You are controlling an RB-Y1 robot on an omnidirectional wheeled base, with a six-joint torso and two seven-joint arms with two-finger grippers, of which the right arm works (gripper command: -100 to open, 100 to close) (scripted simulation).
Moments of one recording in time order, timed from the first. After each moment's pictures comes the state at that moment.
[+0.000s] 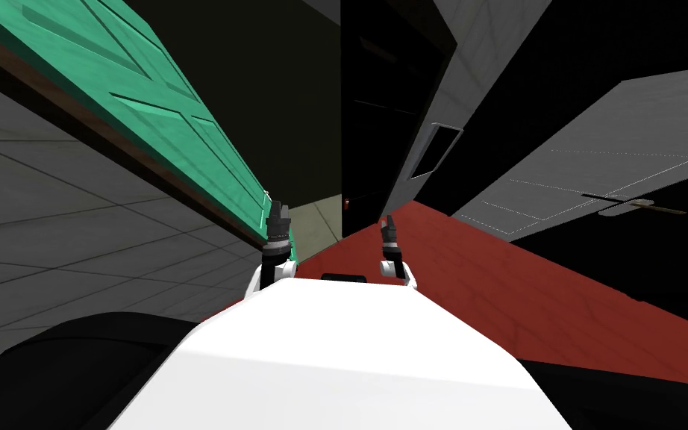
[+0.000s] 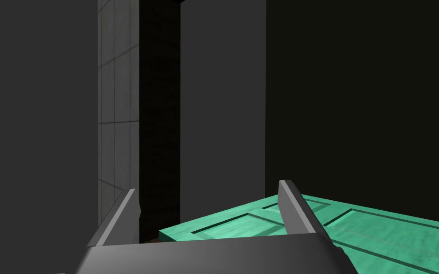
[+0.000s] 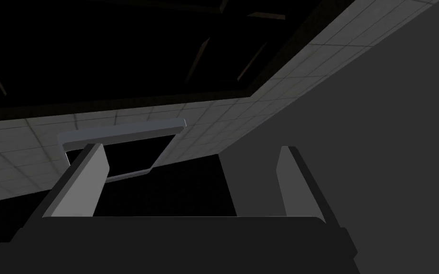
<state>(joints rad) 0.23 -0.09 0.05 -1.66 0.02 -0.60 0.02</state>
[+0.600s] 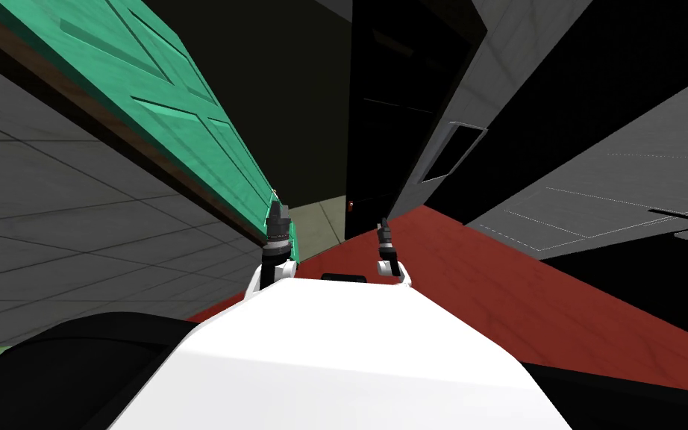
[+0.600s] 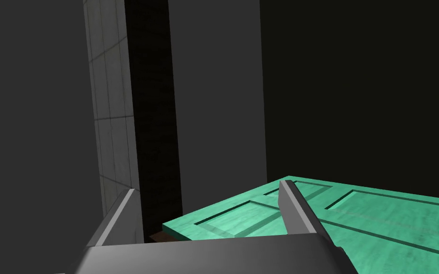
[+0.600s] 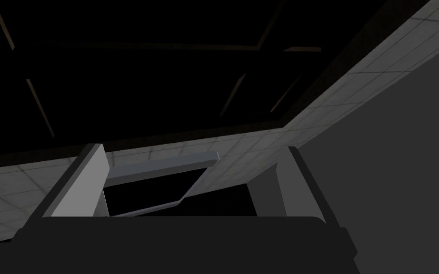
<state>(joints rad) 0.17 -0.10 0.06 -1.50 0.00 -0.63 0.01</state>
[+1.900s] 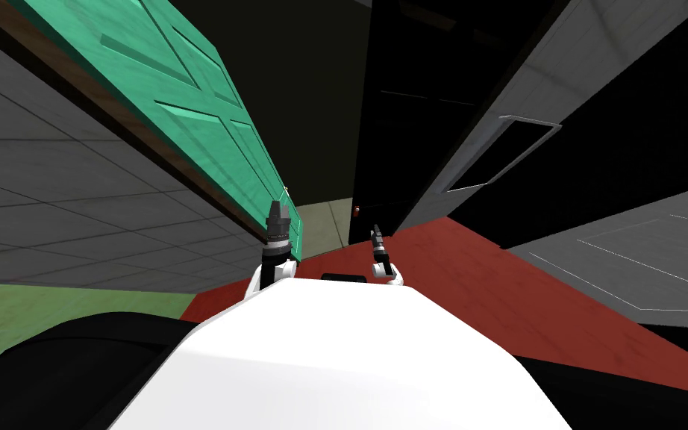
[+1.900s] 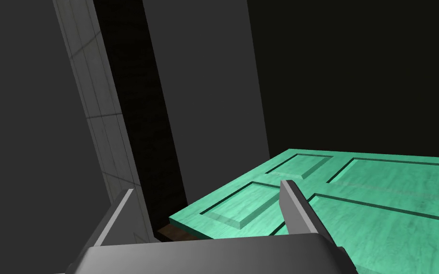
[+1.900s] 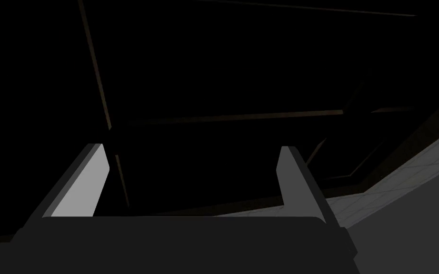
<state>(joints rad) 0.06 -0.09 0.11 -1.17 -0.03 -0.69 0.00</state>
